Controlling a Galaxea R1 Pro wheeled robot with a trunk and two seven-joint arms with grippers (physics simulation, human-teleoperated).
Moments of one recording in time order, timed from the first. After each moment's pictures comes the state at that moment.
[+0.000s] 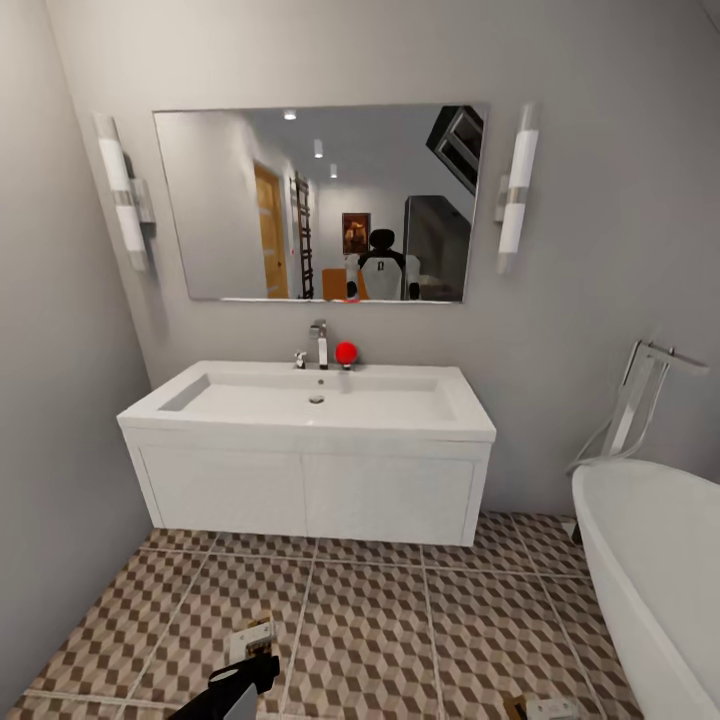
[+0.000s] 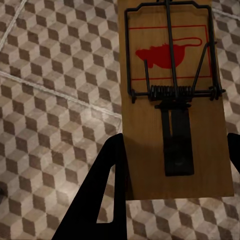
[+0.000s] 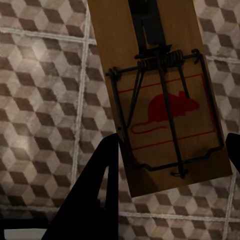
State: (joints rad) left arm -0.53 -0.12 0.27 -0.15 -0.04 0.00 0.24; right arm -0.50 -0.10 0.13 0.03 -0.05 0.10 0.05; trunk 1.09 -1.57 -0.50
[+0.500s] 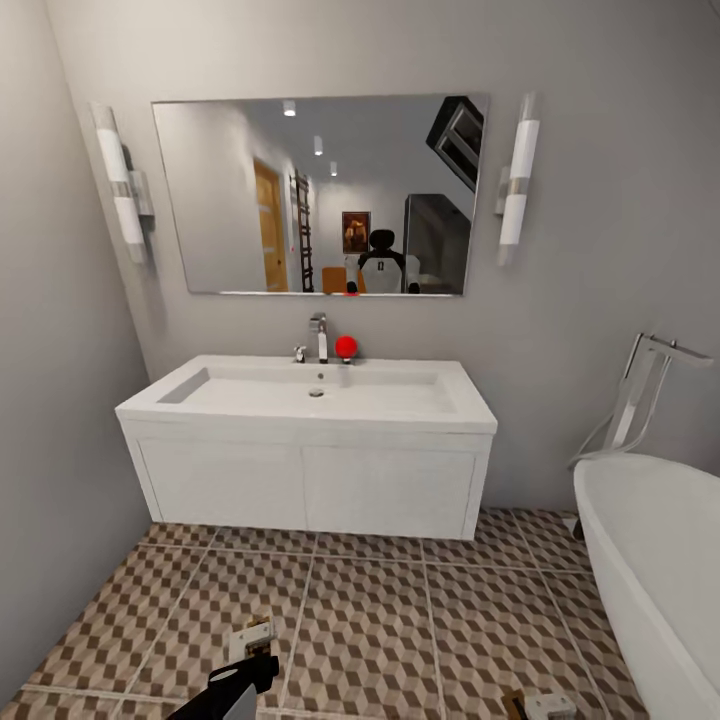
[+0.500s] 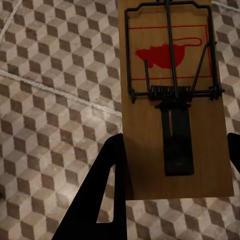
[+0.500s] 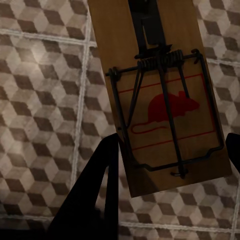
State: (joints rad) left arm -0.53 -0.11 0.26 -0.15 -0.05 0.00 0.24; right arm -0.51 -0.10 0.13 0.03 -0.05 0.08 0.06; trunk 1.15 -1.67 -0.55
